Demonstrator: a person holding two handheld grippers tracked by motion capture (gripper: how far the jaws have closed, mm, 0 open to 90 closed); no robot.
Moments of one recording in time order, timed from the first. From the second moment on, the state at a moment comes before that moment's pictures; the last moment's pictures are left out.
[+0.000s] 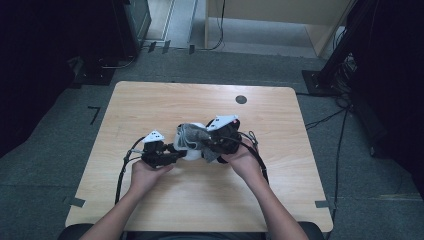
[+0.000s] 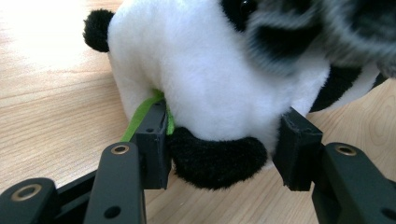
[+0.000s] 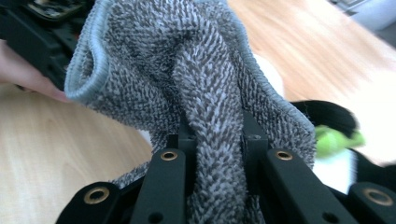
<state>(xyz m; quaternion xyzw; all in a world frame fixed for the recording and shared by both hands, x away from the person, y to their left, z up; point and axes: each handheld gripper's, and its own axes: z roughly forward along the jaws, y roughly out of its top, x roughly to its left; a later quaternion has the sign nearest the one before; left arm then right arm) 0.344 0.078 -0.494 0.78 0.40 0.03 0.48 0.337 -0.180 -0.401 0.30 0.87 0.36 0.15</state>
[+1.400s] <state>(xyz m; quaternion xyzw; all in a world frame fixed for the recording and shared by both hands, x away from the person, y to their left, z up) 0.343 0.079 -0.495 0.79 0.40 0.02 0.47 0.295 -0.270 -0.382 0.38 0.79 0.46 0.13</state>
